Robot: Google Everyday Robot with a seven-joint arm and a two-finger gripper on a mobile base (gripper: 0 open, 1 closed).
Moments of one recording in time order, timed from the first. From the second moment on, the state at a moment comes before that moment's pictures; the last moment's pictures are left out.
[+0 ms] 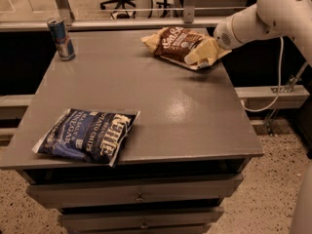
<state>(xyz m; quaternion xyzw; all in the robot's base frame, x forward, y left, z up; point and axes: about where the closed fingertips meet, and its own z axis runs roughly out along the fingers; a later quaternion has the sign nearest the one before) 0.752 -0.180 0.890 -0.39 0.81 0.10 0.42</state>
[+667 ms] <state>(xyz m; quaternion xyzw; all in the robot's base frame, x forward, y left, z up) 0.762 -0.183 0.873 -0.36 0.82 0.12 0.42</state>
